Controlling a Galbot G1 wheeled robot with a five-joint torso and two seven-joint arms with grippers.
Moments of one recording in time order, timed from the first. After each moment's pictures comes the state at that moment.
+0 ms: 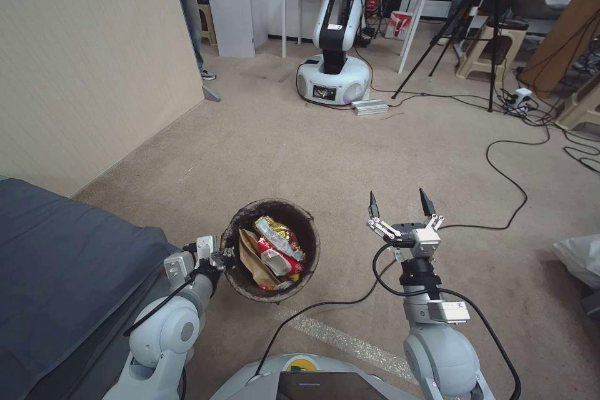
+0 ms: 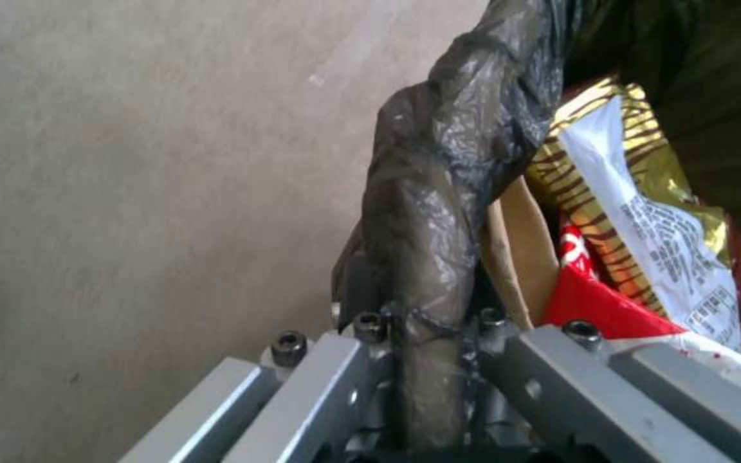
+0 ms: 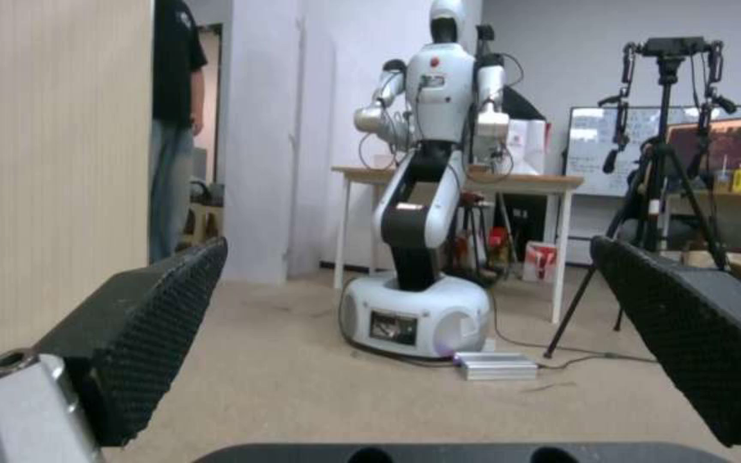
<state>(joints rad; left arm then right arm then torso) 1.62 -1.41 -0.49 -2.33 -0.46 0.62 -0.09 -1.67 1.41 0.50 2.21 0.01 0.34 0.10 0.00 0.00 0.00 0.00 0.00</state>
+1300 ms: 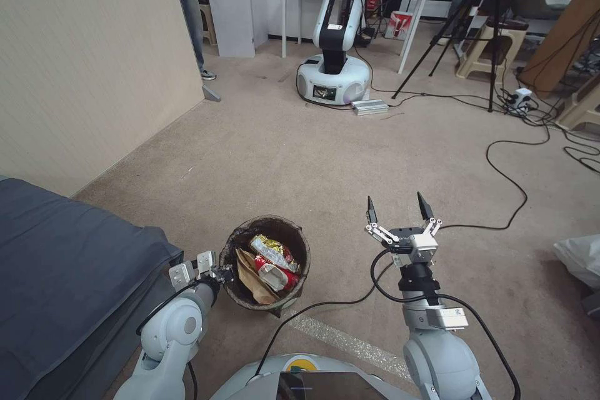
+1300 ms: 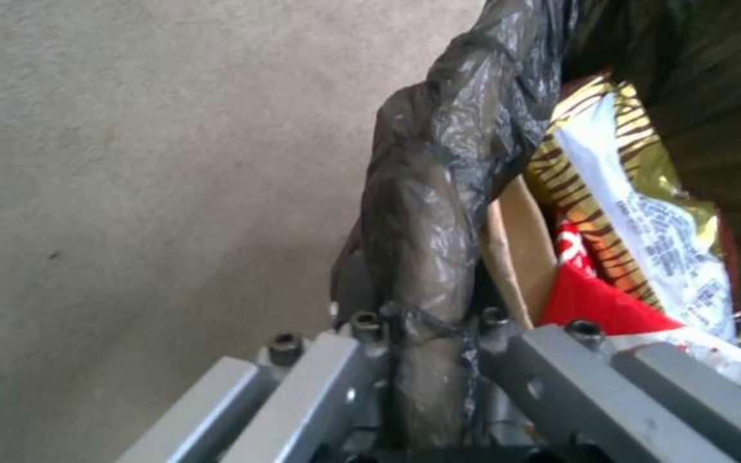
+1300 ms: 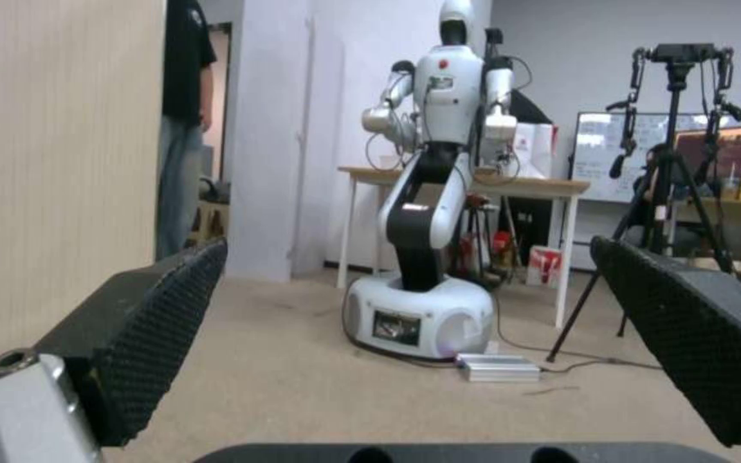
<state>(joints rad) 1.54 -1.43 -0.55 -2.11 -0.73 0.74 -0.35 -1.70 1.43 0.51 2.21 -0.01 0.38 0.07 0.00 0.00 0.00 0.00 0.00</state>
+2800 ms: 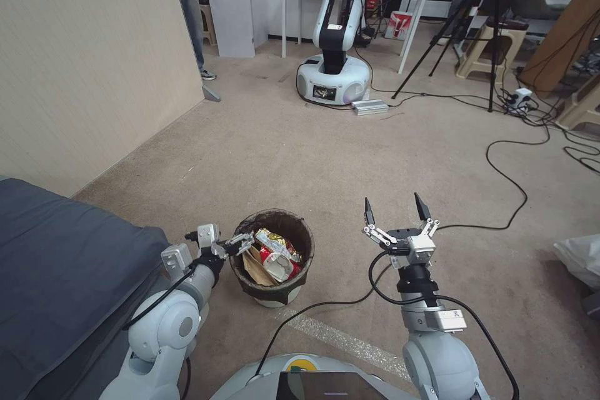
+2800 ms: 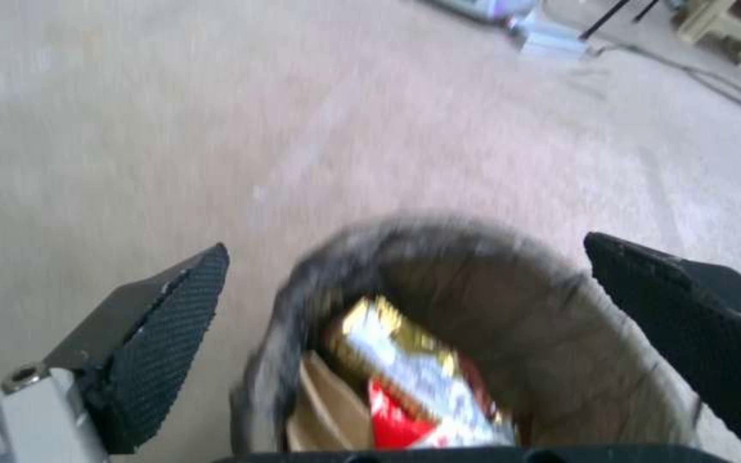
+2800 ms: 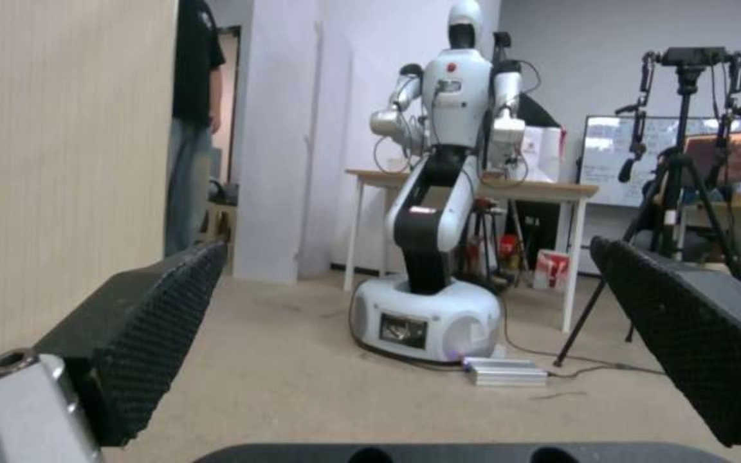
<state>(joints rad) 1.53 -1.41 -0.53 -2.22 -0.70 0.70 -0.26 -1.70 1.44 0.51 2.20 -0.02 0.40 0.05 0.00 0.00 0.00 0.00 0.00</state>
